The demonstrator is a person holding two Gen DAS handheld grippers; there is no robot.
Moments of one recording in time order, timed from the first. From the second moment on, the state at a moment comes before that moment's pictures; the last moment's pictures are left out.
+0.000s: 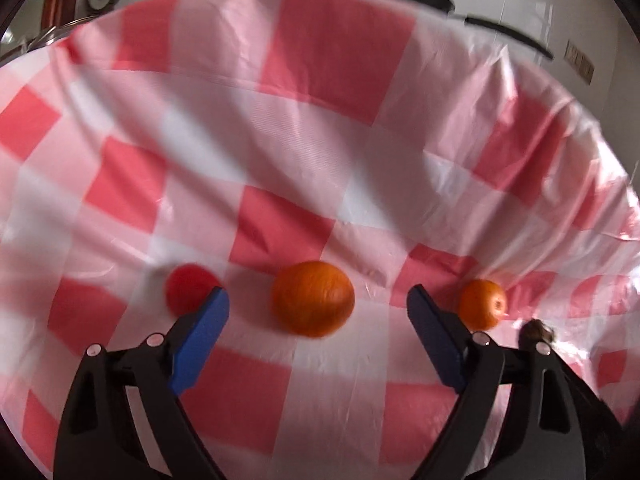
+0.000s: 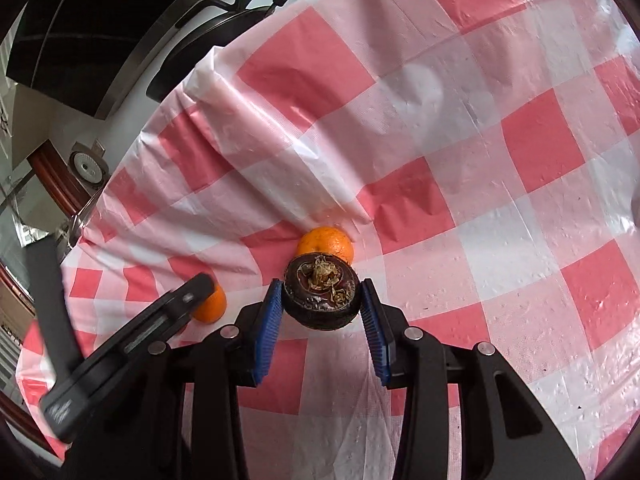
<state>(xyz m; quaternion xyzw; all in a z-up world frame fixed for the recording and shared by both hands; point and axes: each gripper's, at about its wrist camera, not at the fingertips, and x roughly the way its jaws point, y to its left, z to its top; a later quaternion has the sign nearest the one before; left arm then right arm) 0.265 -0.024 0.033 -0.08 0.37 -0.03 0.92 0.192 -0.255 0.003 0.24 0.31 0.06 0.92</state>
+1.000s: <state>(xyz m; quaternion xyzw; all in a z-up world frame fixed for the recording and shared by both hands) 0.046 0.050 0.043 -0.20 0.29 -0.01 0.94 0.197 -0.256 0.000 0.25 0.32 0.07 0.91</state>
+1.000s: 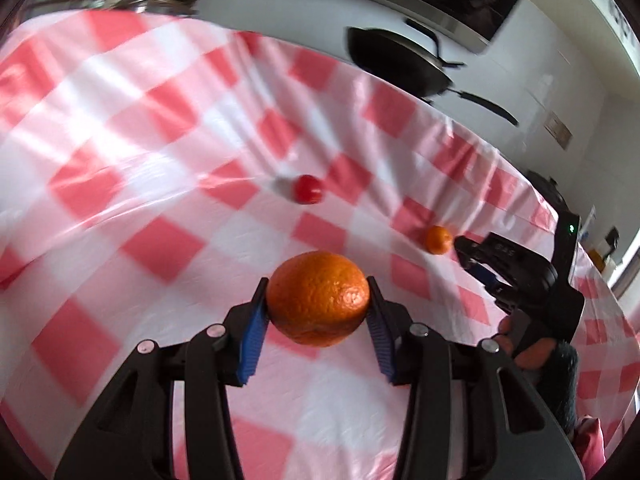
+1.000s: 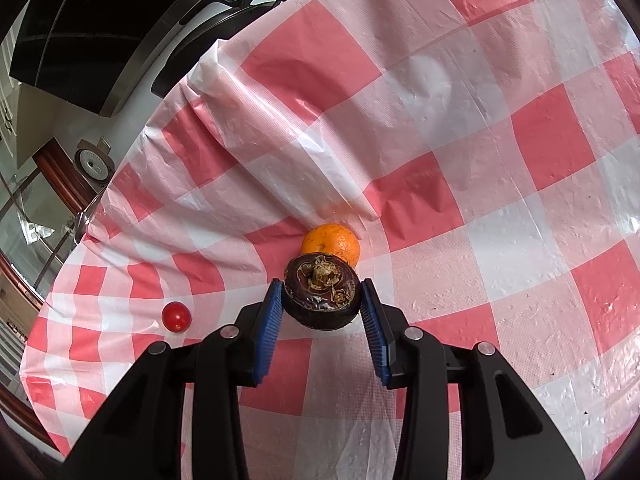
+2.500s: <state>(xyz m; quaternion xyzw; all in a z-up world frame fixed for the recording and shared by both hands) -0.132 0.164 0.054 -0.24 0.24 0.06 0.94 -0.098 -0.118 0.024 0.11 0.29 0.24 0.92</state>
